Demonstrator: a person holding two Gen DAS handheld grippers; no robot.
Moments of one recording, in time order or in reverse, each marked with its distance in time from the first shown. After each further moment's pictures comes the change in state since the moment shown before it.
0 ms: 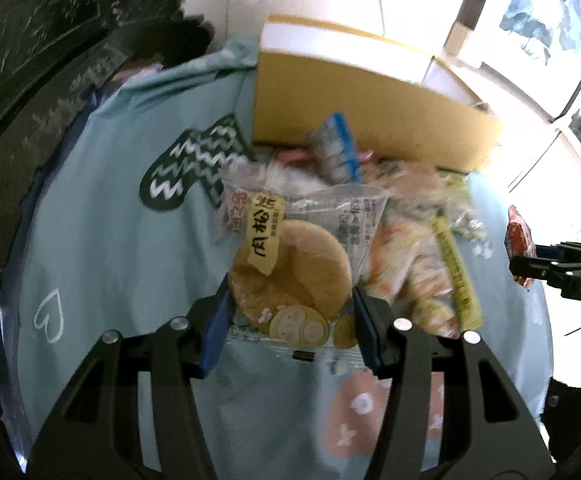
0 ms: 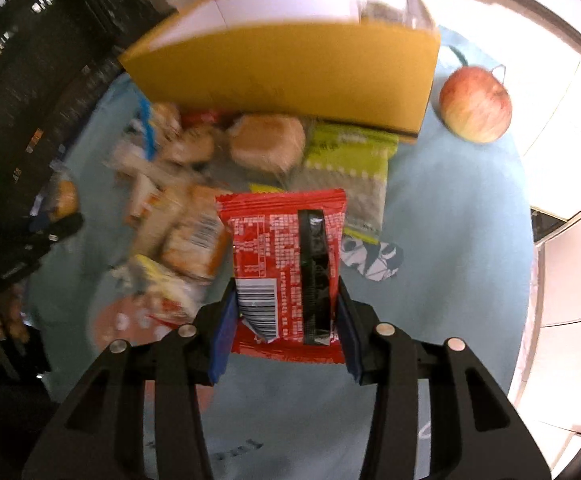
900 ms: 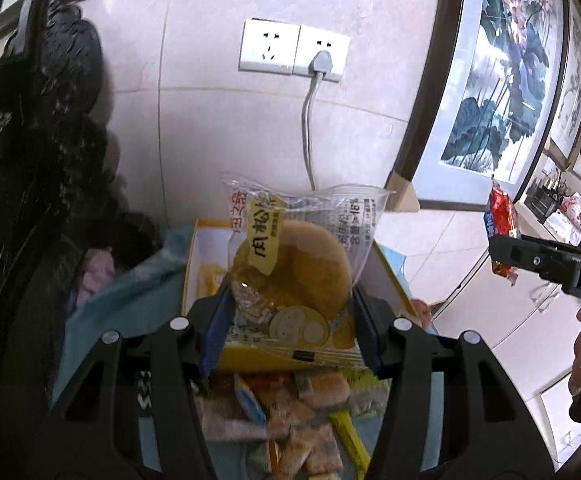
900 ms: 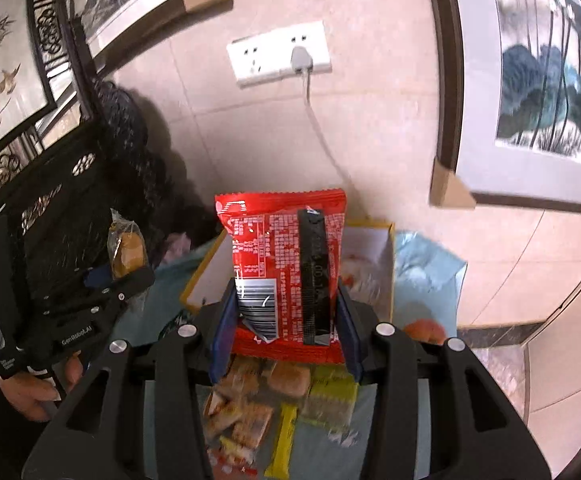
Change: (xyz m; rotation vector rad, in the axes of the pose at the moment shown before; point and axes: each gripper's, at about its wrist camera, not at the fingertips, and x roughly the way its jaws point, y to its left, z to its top) left arm -0.089 -0.076 0.193 0.074 -0.333 -0.099; right arm -0.158 0.018 0.150 -0.017 -0.437 -0.031
